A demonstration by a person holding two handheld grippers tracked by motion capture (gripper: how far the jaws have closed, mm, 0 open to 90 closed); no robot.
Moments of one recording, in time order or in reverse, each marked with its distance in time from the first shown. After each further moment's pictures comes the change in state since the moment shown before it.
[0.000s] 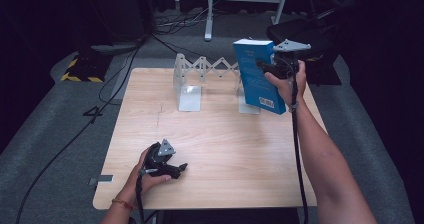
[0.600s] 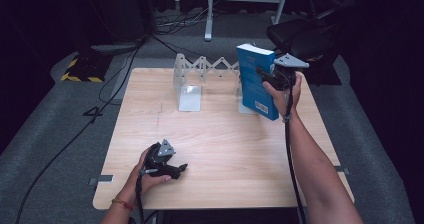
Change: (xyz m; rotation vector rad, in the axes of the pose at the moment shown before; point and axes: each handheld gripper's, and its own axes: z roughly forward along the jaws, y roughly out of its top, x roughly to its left) left arm 0.000 0.000 0.000 0.003 -0.004 0.013; right arm 0.005 -0.048 0.009 -0.105 -0.046 0.049
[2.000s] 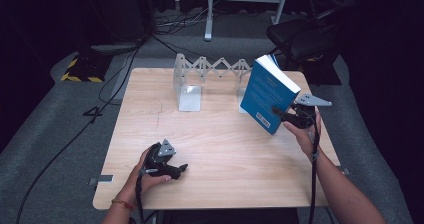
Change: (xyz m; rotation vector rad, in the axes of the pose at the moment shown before) left arm -0.001 0.000 0.001 -0.002 -0.006 -0.001; right arm -0.015 -0.106 -0.072 0.123 0.124 0.089
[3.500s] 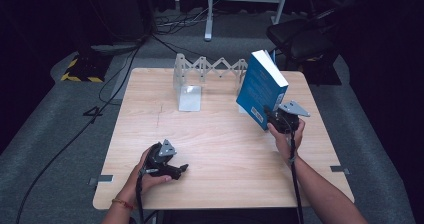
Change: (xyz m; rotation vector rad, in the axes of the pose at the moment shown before) left arm -0.001 0.001 0.001 0.000 -0.003 0.010; right arm 0.045 -0.015 0.033 -0.057 -0.266 0.048
